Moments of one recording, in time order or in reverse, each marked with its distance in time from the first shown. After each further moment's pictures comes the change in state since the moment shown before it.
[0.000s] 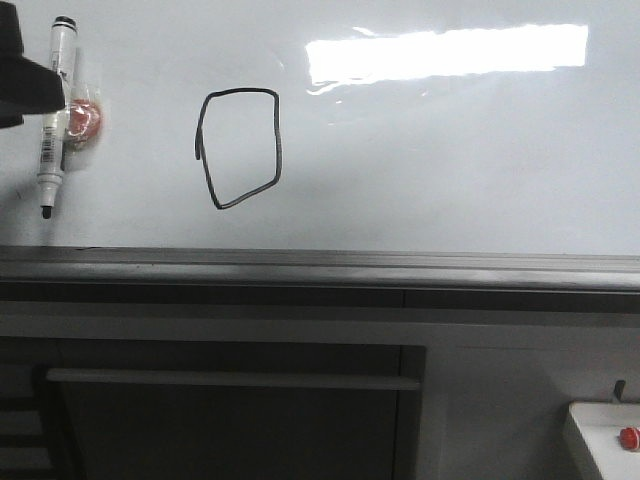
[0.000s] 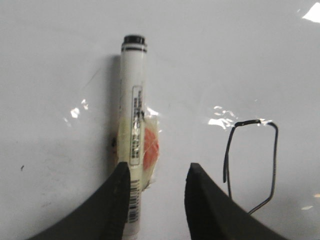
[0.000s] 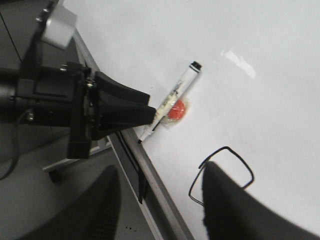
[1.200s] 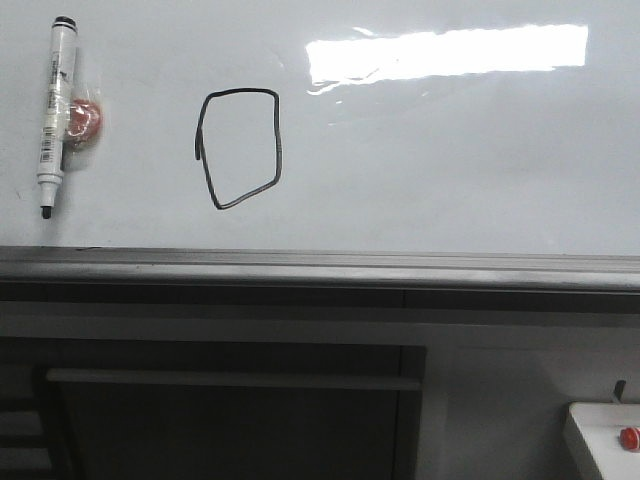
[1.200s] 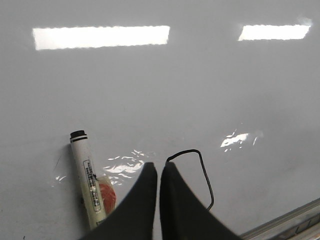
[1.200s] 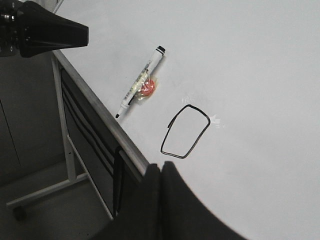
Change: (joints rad) left arm 0.000 -0.386 0.017 0.286 0.208 0.018; right arm -0.029 -0.502 0.551 -0.044 -0.269 0.000
